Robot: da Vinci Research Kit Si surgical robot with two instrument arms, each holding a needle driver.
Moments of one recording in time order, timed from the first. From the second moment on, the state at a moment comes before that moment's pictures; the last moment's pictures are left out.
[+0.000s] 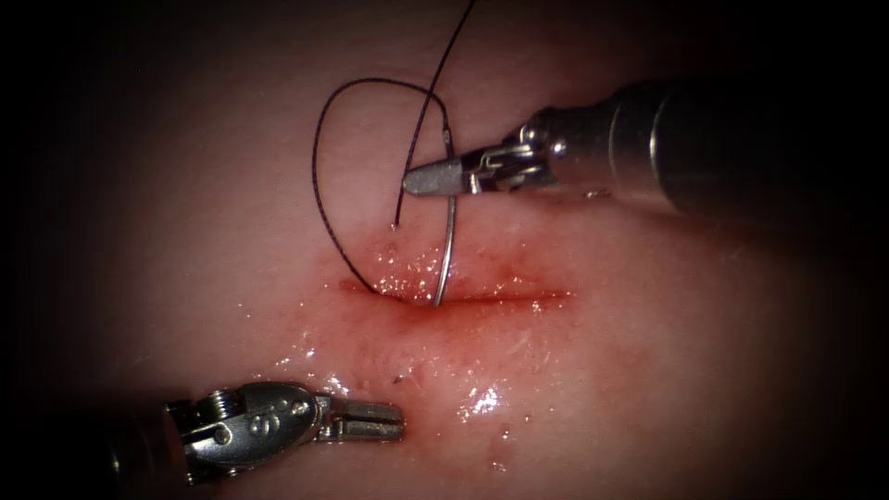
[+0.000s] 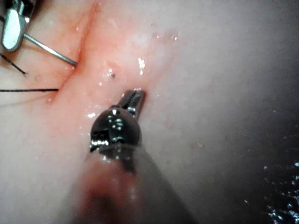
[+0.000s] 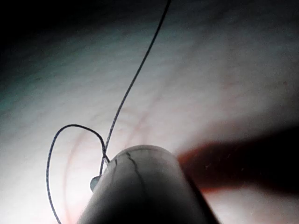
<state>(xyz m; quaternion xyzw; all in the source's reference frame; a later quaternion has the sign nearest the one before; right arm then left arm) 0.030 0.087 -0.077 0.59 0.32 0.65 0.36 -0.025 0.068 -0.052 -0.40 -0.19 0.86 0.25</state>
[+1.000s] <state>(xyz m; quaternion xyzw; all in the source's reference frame) 0.033 0.077 -0.081 0.64 0.26 0.65 0.32 -0.025 0.069 -0.052 -0.40 -0.17 0.86 0.26</state>
